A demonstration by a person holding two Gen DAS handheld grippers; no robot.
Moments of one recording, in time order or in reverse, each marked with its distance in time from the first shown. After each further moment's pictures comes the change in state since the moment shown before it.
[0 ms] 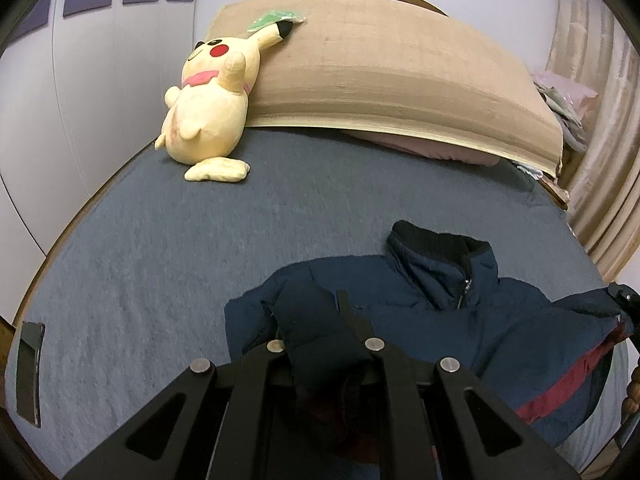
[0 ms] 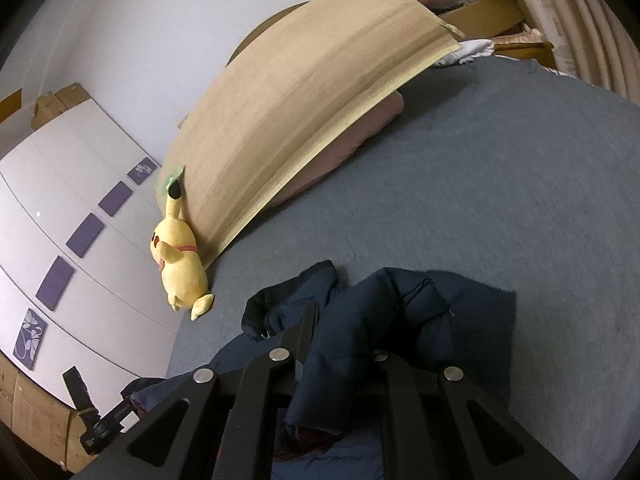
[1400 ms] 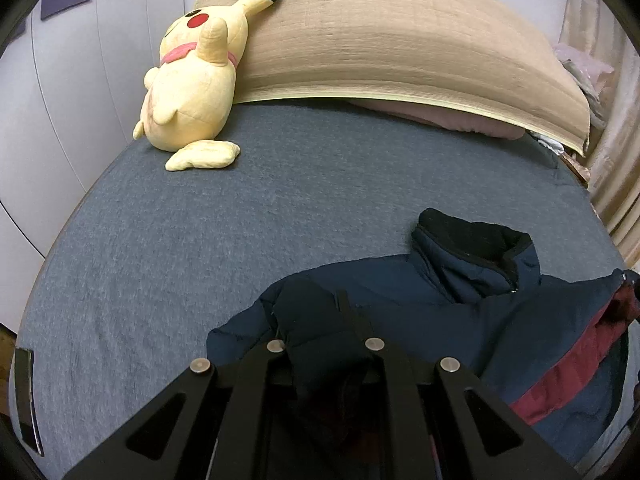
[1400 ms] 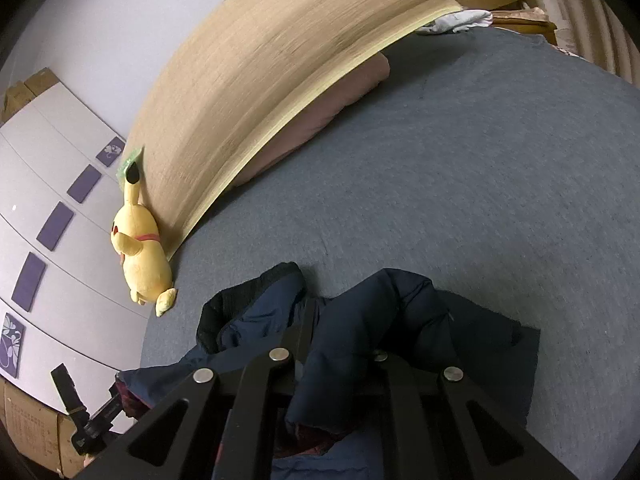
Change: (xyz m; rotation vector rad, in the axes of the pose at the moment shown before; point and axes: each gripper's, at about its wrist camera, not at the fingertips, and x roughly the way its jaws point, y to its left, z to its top) left arm 0.077 -0.007 0.021 0.036 0.102 0.053; right arm 0.085 -0.018 0.027 0.017 0.118 -0.082
